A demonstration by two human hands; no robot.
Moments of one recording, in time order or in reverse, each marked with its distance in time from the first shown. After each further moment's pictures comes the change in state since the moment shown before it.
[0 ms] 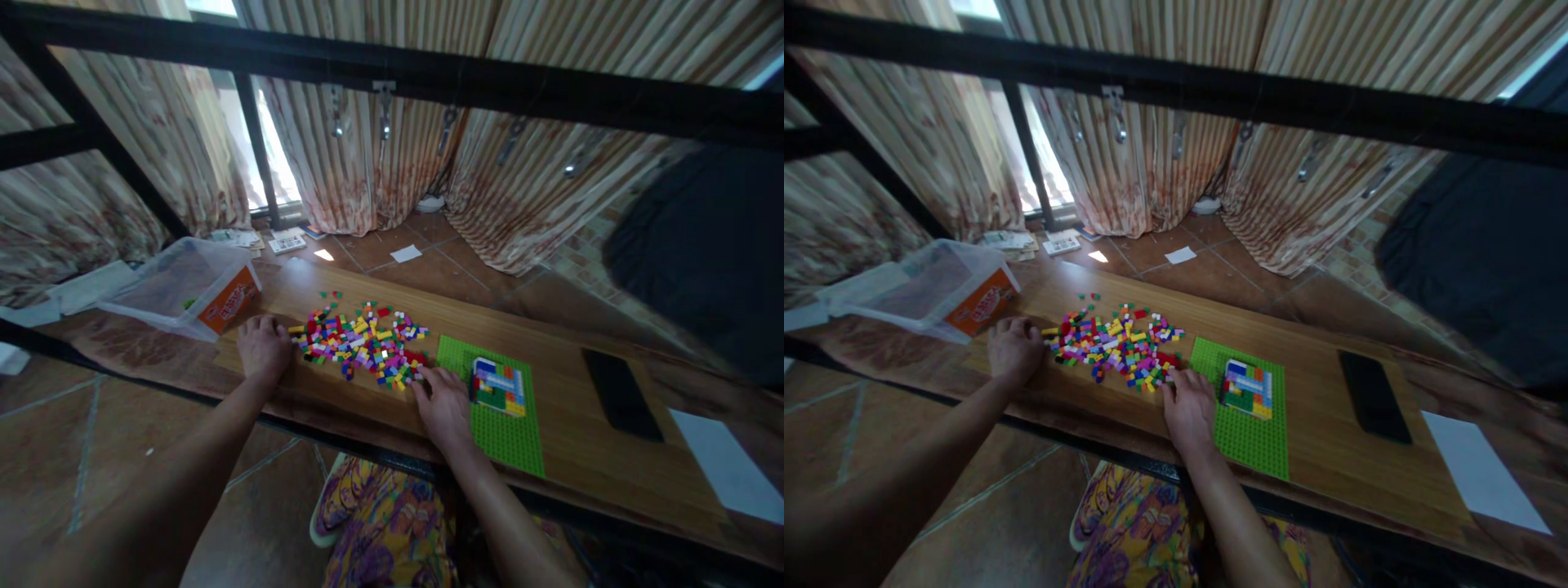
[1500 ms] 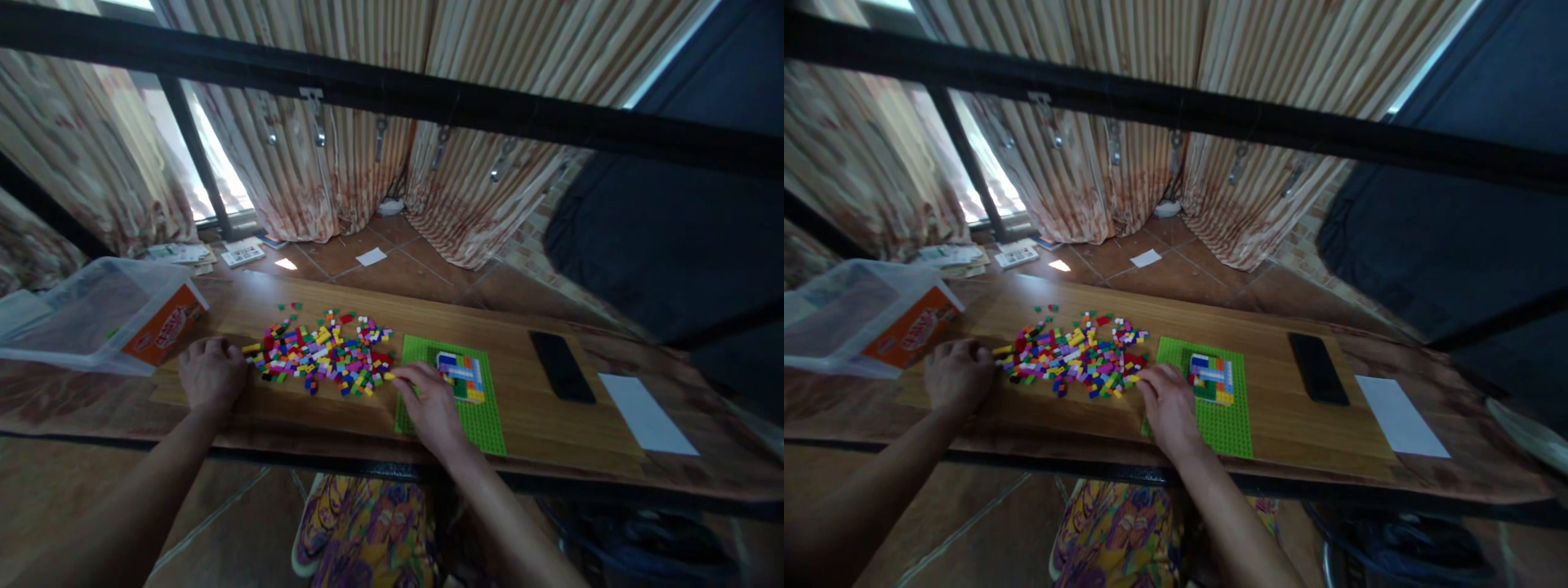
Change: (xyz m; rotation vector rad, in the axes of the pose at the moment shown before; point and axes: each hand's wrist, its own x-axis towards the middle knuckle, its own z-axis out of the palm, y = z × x) left_hand 0.003 0.000 -0.004 0.024 -0.031 0.015; right_hand 0.008 -0.004 -0.046 0.384 0.038 -0.012
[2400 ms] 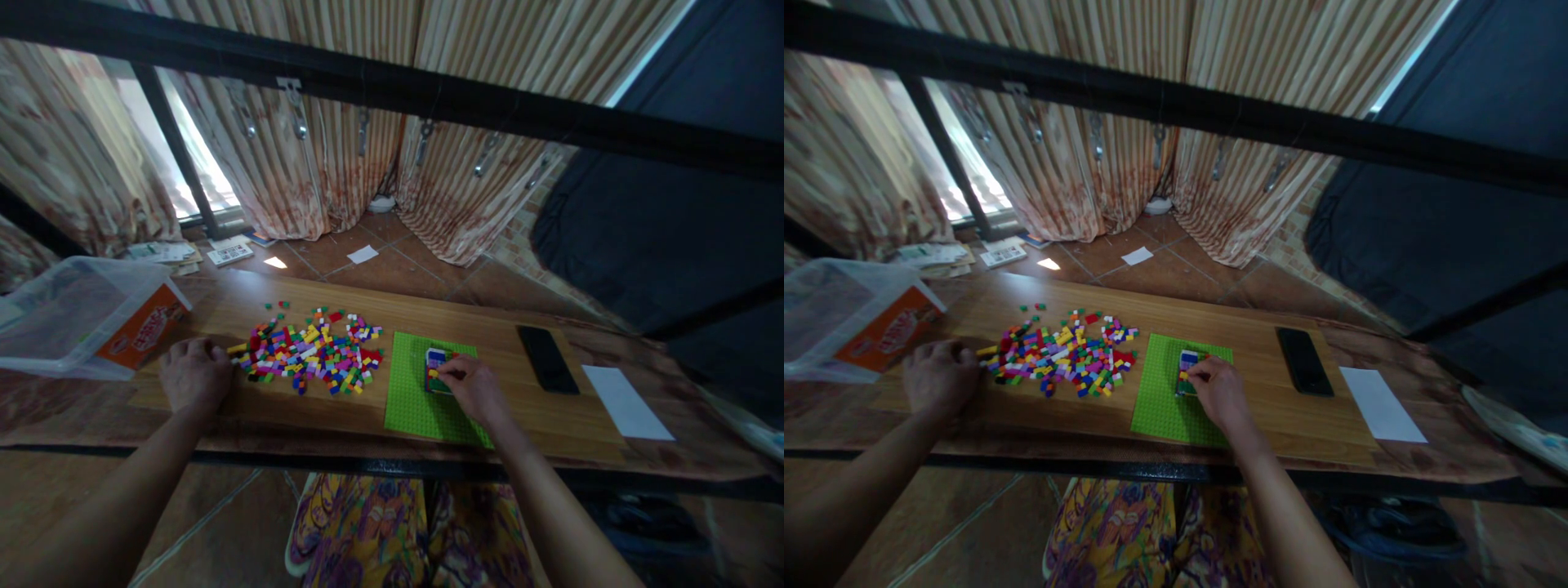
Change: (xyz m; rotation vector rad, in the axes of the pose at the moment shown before) left_hand 0.002 0.003 -0.003 0.084 -0.044 0.018; right_hand 0.001 0.077 -0.064 -0.195 -0.035 0.281
